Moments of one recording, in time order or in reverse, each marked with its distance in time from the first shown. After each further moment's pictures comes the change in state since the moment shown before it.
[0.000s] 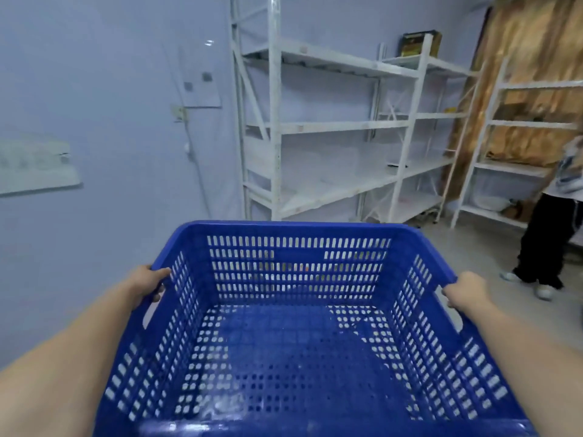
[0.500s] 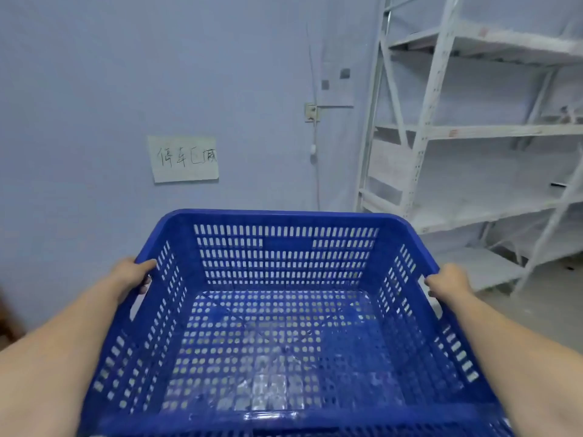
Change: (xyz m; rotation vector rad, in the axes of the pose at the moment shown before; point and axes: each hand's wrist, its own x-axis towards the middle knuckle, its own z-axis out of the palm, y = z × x) left_hand 0.130 -0.093 -0.304 -0.094 0.402 -0.137; right_hand -0.068 -0.352 0.245 0.103 -0.249 -0.338
